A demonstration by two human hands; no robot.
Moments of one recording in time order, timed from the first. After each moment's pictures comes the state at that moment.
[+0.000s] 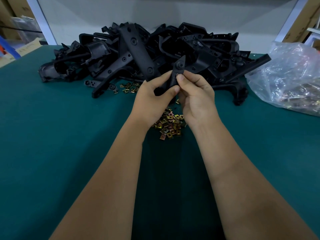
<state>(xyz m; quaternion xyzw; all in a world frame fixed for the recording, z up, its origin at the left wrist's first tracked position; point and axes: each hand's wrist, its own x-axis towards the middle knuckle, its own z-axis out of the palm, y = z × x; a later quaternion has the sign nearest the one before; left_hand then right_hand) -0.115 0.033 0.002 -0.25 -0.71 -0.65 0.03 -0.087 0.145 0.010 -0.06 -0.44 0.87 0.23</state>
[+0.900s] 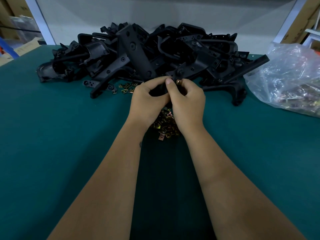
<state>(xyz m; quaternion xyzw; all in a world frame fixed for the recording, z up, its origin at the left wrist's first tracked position) -0.120 0.033 -0.005 -0.24 -0.67 -0.70 0.03 -0.086 0.131 -0.005 -0.09 -0.75 0.55 0.35</state>
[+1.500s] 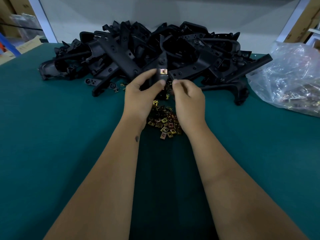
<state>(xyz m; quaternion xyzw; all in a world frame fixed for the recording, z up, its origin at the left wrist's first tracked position) -0.132 0.028 -0.009 -0.10 -0.63 -0.77 0.03 -0.087 0.134 -0.007 -0.11 -0.78 0.53 0.30</state>
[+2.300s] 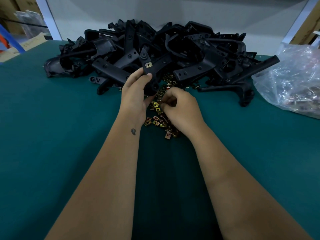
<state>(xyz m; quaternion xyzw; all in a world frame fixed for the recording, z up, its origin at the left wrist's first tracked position) -0.145 0.016 -0.002 0.05 -0.46 -0.88 -0.05 -0.092 0.129 -0.016 -0.02 -0.91 0.38 0.20</state>
